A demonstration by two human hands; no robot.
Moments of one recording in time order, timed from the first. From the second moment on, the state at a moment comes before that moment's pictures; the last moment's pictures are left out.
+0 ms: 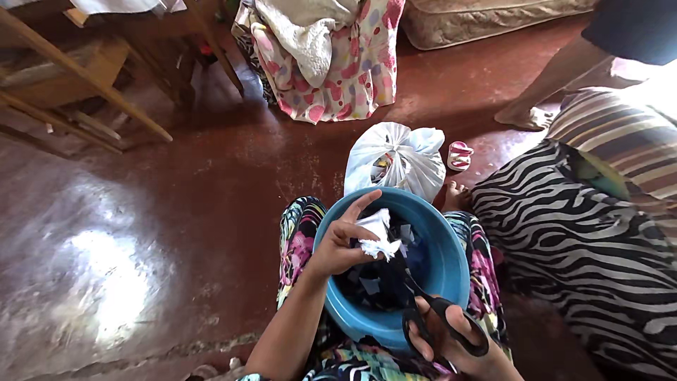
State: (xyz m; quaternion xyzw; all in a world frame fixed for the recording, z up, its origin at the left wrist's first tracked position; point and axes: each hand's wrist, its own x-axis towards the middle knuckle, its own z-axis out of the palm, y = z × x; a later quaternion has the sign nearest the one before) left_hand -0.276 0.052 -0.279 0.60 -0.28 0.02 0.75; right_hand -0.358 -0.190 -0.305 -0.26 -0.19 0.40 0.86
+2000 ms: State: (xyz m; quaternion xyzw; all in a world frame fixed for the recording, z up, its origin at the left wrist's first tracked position) left_hand -0.280 0.057 -0.267 0.60 -0.25 -0.22 0.73; right_hand -0.358 -0.185 -0.294 -0.44 -0.15 0.28 0.84
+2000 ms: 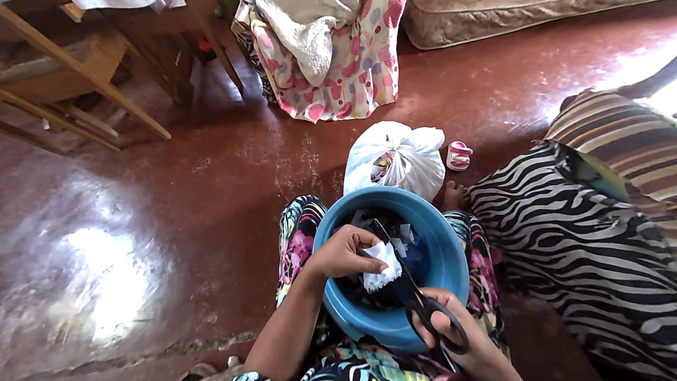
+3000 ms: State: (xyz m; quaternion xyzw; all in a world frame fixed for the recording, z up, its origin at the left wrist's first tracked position) left_hand -0.287 0.037 -0.240 0.48 0.11 -0.04 0.87; right_hand -0.360 -0.194 -0.290 -0.52 -0.16 0.32 0.78
